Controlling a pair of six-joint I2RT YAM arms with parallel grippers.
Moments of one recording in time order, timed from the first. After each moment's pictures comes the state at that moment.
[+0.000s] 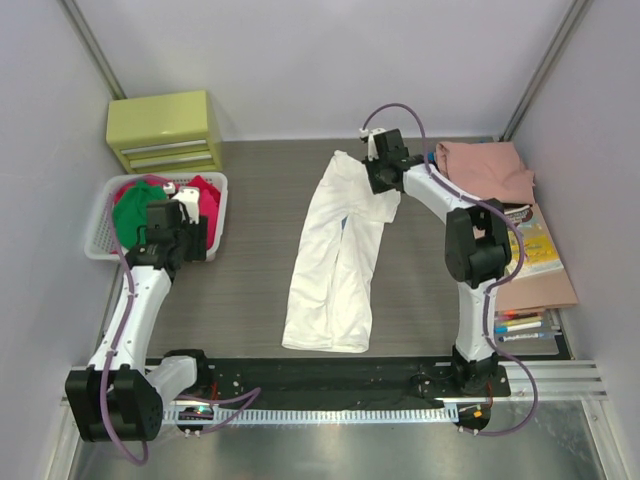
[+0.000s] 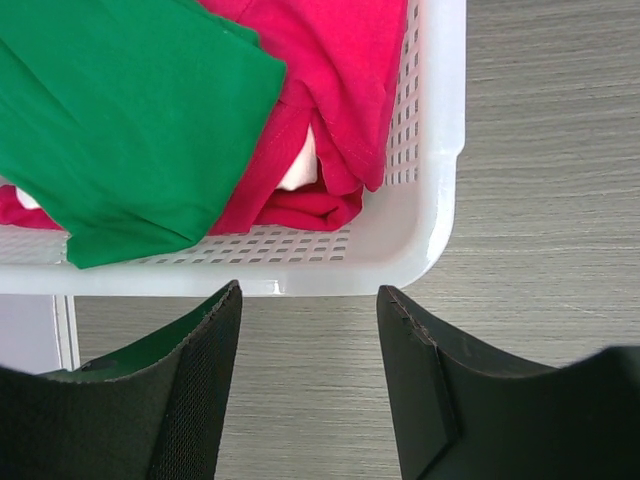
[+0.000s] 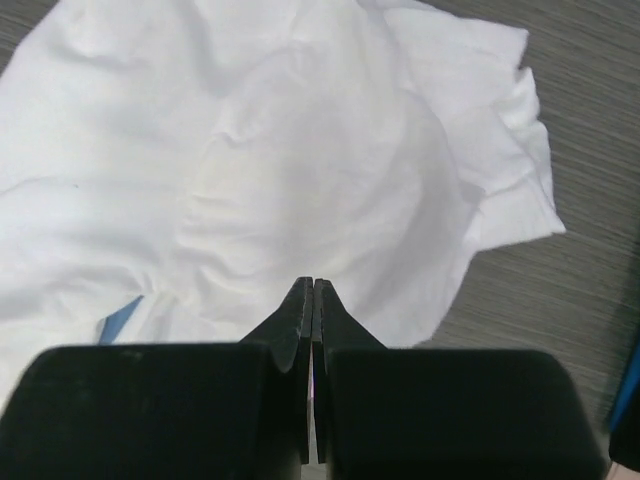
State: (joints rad) left arm 0.02 1.05 0.86 -0.57 -0.08 0.13; right arm 0.31 2.05 1.65 -0.40 0.06 -0.05
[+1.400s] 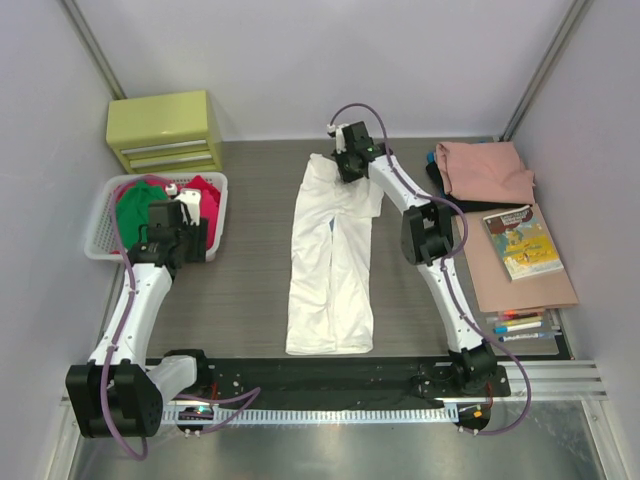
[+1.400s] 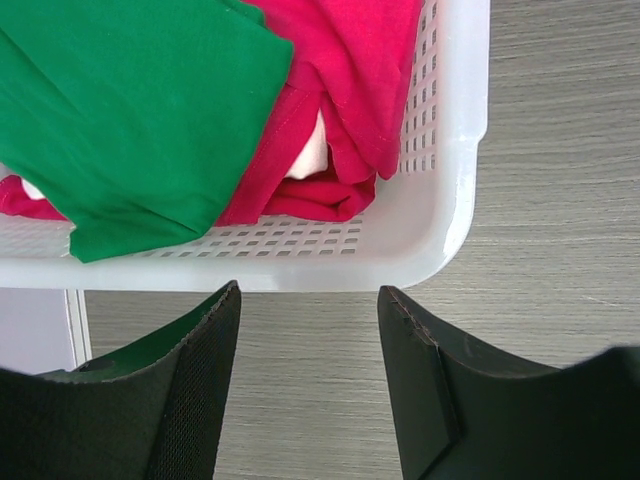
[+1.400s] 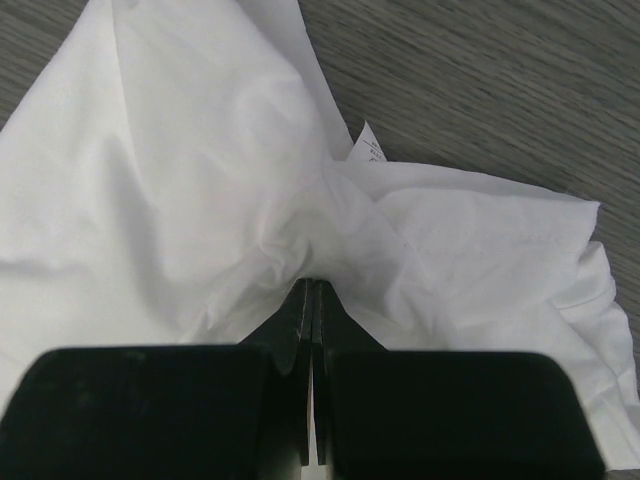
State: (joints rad) left arm 0.02 1.08 0.86 -0.58 -0.10 0.16; right arm 0.40 2.69 2.52 -0.67 -0.04 -0.07
